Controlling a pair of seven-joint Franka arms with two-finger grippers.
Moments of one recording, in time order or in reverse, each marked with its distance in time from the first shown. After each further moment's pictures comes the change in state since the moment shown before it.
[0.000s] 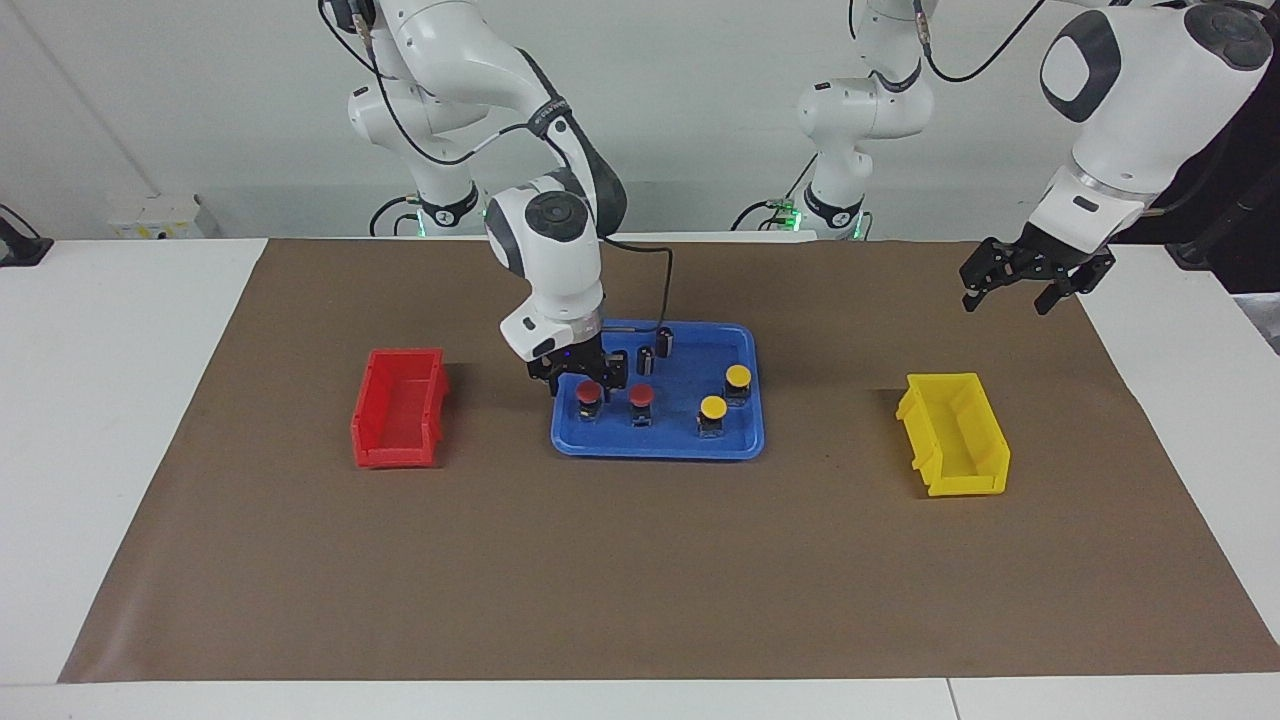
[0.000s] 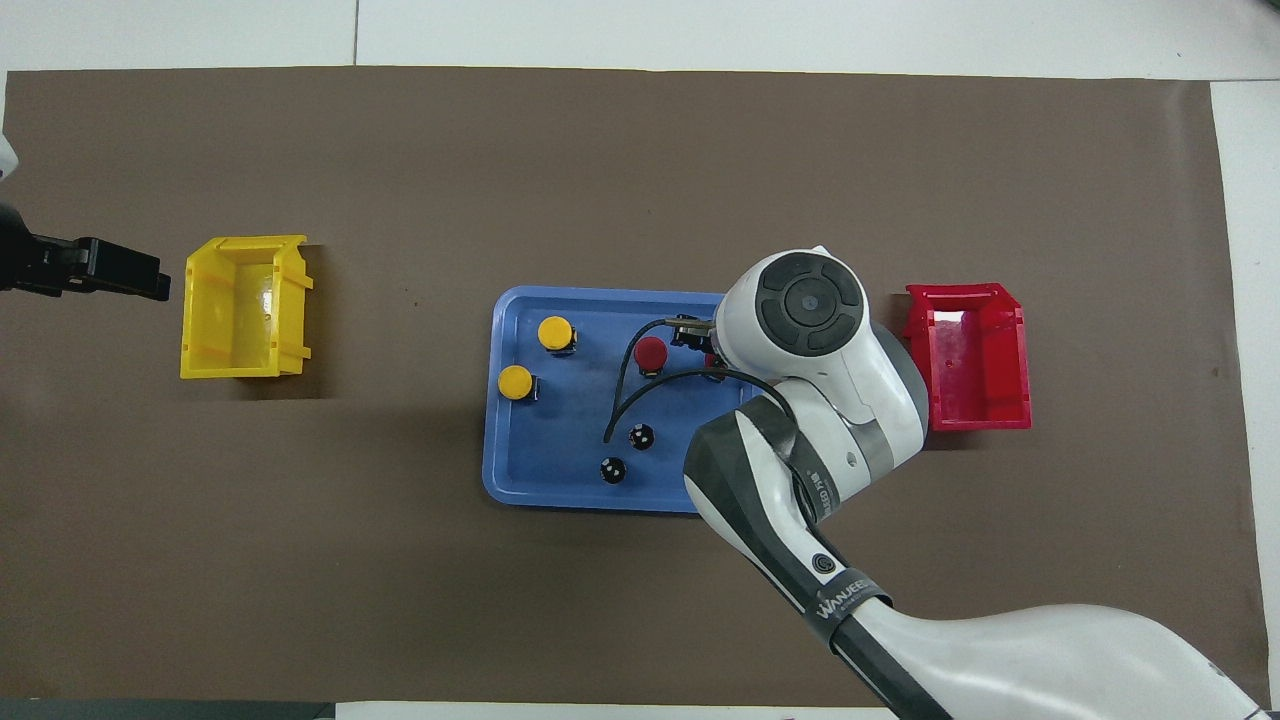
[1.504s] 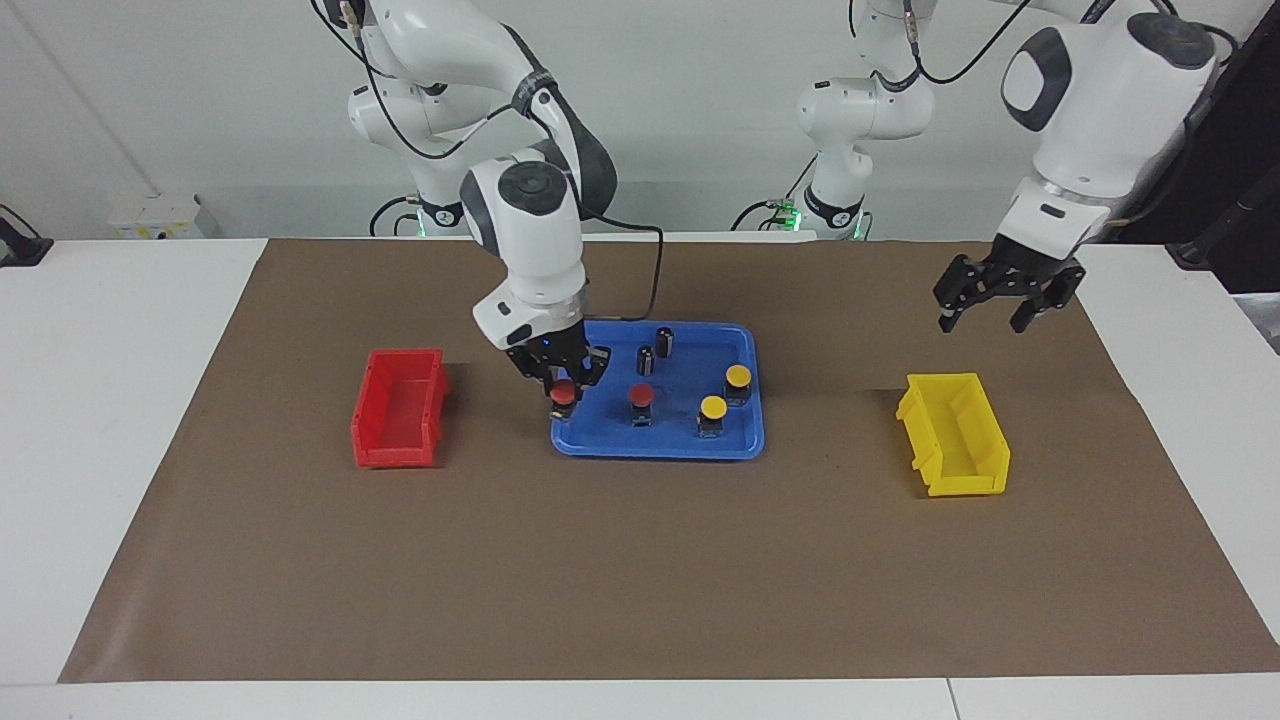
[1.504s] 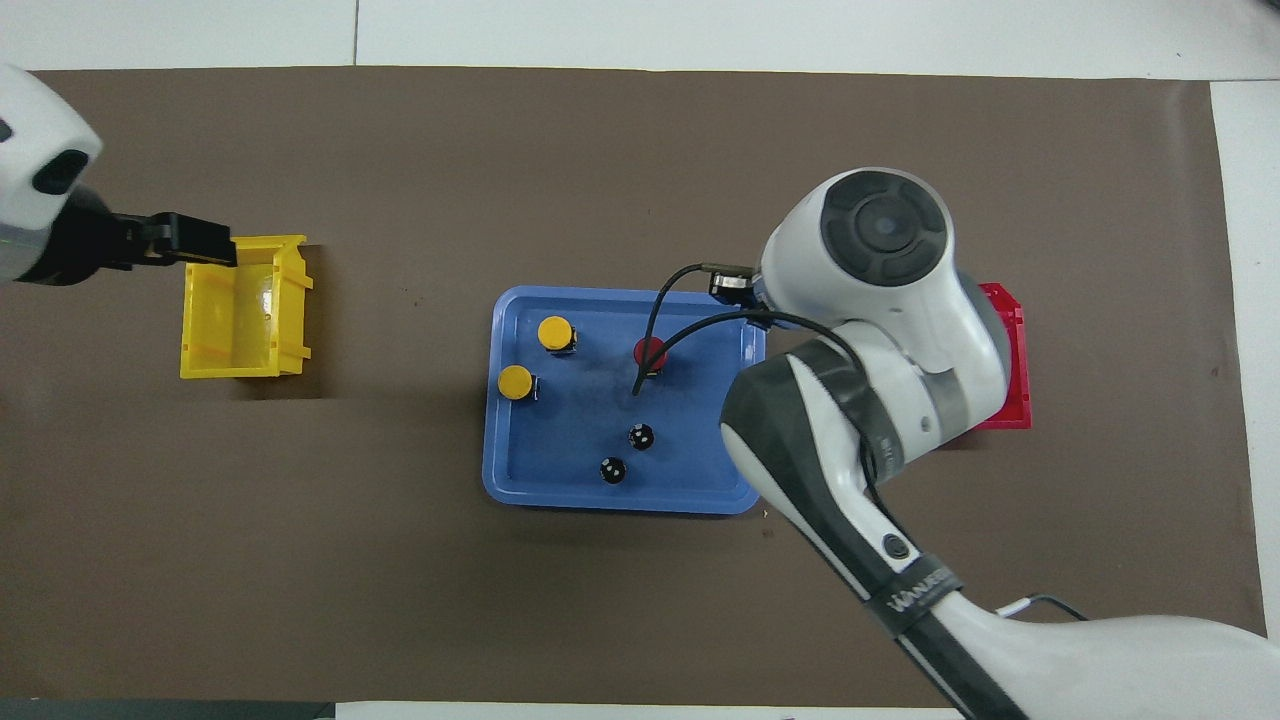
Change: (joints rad) left arm -0.208 0.008 -0.024 -0.195 -0.001 0.358 -0.304; right arm -0.182 -0.094 -0.013 0.228 0.000 -0.290 -0.223
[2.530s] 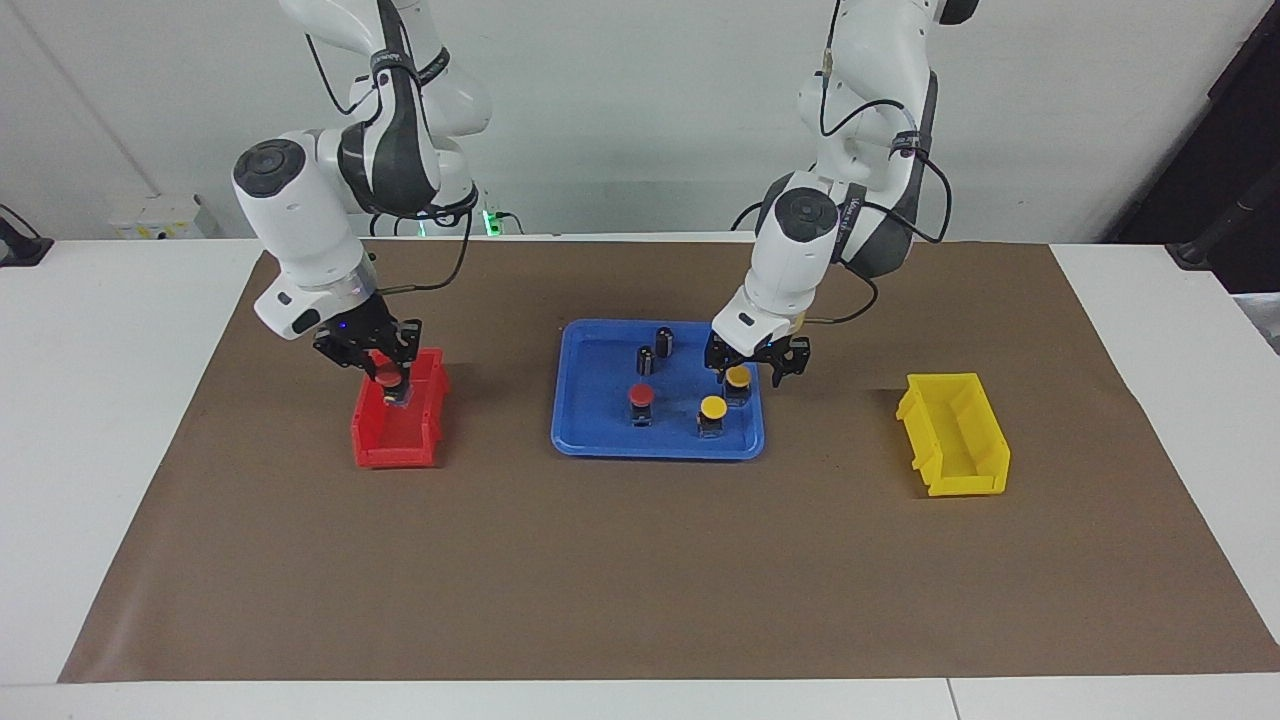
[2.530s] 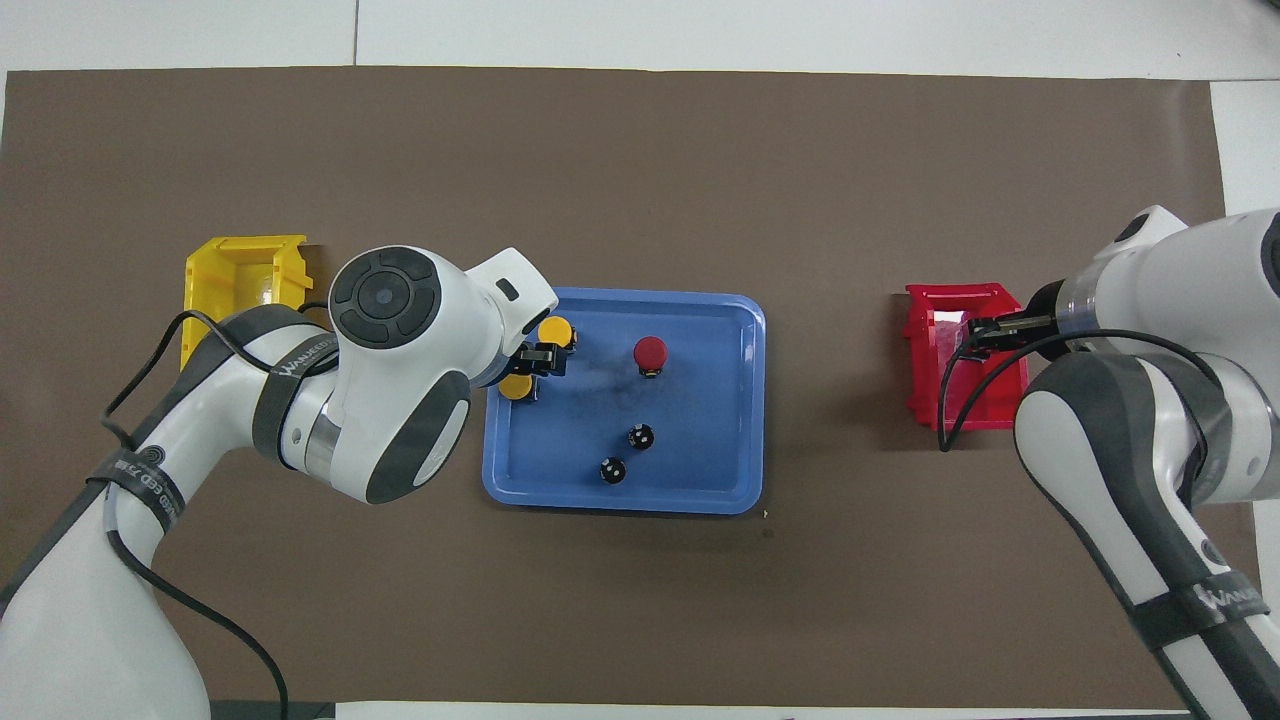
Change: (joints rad) left arm -0.271 0.172 -0.005 -0.131 0.000 0.151 -0.132; right arm -0.267 -0.202 0.002 -0.447 0.094 0.177 -0.526
